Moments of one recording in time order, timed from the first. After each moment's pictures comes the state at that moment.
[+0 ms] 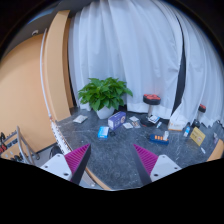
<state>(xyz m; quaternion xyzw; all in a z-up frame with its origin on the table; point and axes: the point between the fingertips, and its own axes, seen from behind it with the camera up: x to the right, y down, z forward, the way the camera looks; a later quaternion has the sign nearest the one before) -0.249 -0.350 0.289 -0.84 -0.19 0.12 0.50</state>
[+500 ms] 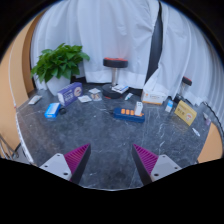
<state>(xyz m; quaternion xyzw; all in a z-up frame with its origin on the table) -0.095 -0.198 0.087 -0.90 -0.09 0.00 0.43</state>
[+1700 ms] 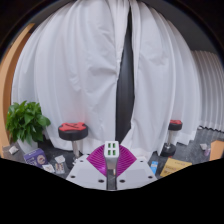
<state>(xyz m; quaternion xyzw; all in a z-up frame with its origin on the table) 0.042 0.087 0.260 -0.75 -0.02 0.00 0.66</state>
